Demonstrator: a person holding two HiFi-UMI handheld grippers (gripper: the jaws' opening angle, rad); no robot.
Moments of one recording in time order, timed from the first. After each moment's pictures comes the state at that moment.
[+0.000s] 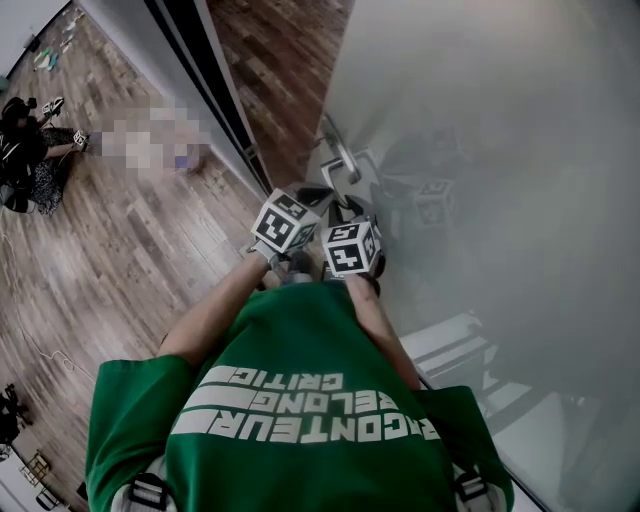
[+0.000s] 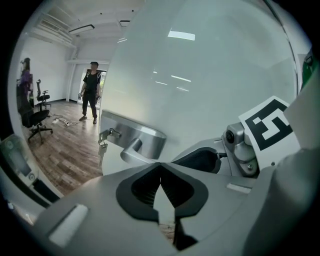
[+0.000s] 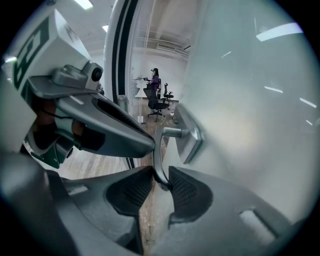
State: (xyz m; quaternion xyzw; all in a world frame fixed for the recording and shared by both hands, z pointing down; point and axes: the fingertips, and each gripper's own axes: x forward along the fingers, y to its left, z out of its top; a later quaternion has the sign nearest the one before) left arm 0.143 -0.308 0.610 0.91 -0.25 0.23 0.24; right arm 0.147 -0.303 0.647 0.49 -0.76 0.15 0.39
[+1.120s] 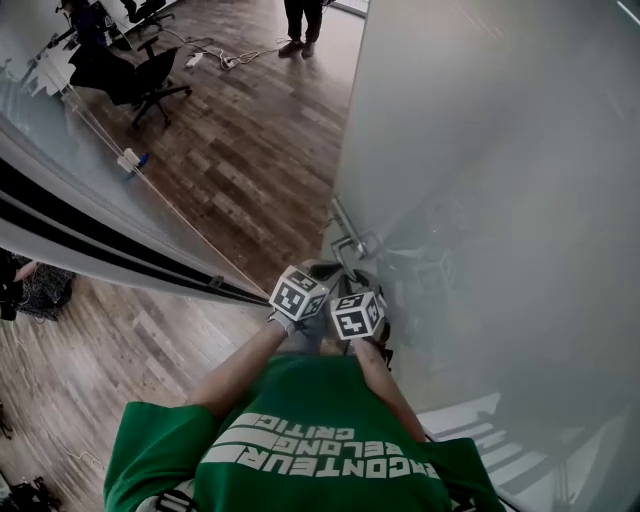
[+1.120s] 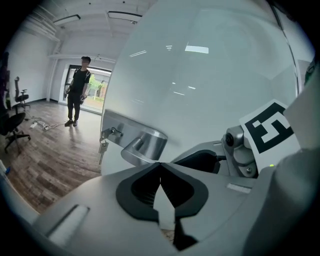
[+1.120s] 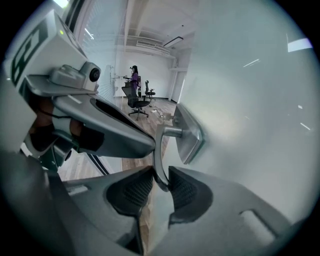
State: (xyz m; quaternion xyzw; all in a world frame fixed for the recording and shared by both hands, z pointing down) left arm 0.256 -0.367 0.629 0.93 -0.17 0.22 0.23; right arm 0.258 -0.361 0.668 0.57 -0.70 0.19 0.38
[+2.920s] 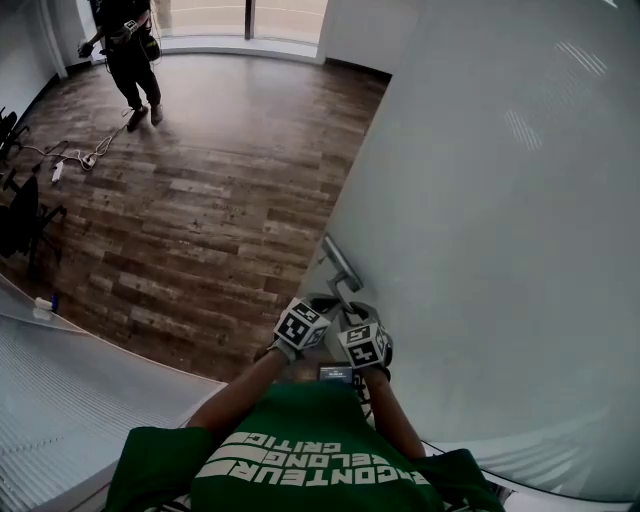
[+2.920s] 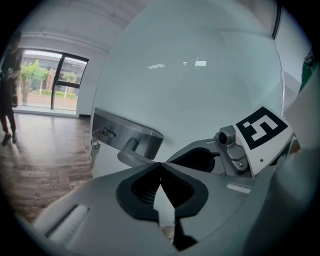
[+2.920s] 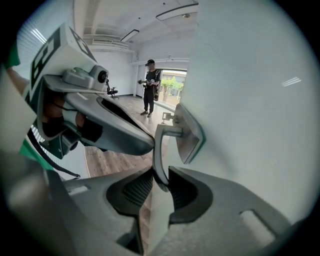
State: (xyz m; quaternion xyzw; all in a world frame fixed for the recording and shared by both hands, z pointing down) left arm 0.526 -0.401 0.645 0.94 0.10 0.27 0.18; right arm 0.527 -0.396 0.684 0.69 -0.58 0.26 0.33
